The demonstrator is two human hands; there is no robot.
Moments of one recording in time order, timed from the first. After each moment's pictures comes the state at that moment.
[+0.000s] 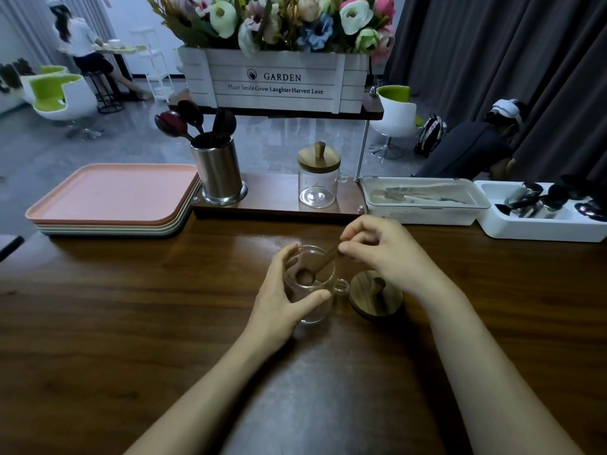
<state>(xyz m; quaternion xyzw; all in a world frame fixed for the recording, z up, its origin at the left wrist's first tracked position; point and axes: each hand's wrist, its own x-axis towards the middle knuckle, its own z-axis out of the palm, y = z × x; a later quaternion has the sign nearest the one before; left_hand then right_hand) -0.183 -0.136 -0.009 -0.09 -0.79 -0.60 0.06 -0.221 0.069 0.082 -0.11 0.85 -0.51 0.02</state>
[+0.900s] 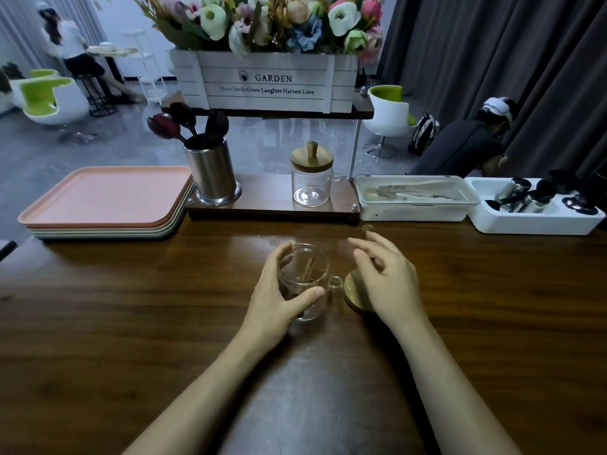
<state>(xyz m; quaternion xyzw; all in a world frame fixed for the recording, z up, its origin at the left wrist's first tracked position) -0.182 -0.135 -0.009 -0.09 -0.80 -0.59 0.06 -0.191 0.069 0.028 0.01 0.88 -0.46 -0.15</state>
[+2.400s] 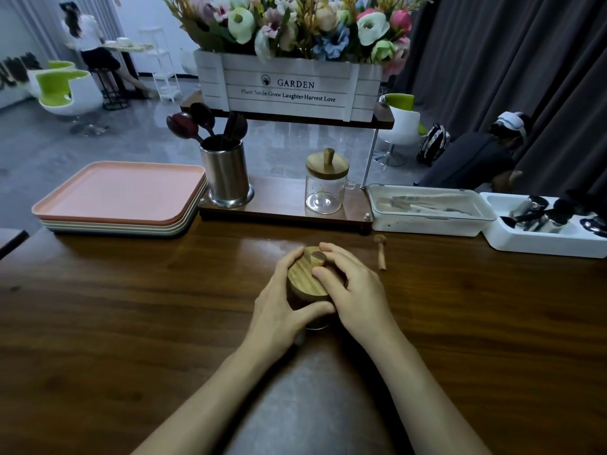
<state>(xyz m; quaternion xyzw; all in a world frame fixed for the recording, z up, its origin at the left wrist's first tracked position) -0.175 -0.144 -0.001 -0.08 -0.83 -0.55 0.07 -0.195 0.016 0.028 -0.11 0.86 -0.48 -0.11</state>
